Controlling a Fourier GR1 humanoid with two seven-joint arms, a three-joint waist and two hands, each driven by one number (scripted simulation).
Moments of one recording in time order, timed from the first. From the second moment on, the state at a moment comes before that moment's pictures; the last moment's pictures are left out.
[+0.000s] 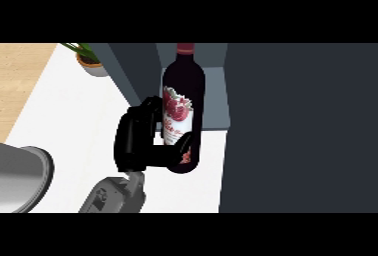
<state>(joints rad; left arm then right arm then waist) -0.27 0.00 -0.37 -1.57 0.34 0.52 -0.11 0.18 -0.15 0.25 -2.51 -0.12 0.09 0.44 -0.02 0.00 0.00</state>
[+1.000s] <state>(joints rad) -0.46 0.00 -0.45 -1.10 0.54 0.63 -0.36 0.20 -0.14 0.23 -2.51 -0.13 0.14 0.43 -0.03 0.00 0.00</state>
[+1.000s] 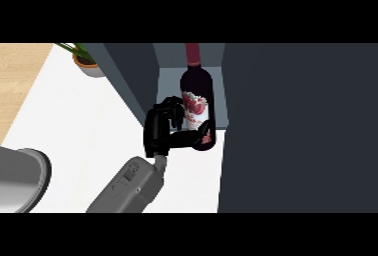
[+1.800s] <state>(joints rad) -0.67 0.00 -0.44 -0.78 0.84 0.58 -0.53 0.18 -0.13 0.22 -2.51 -0.13 0.15 0.44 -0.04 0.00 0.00</state>
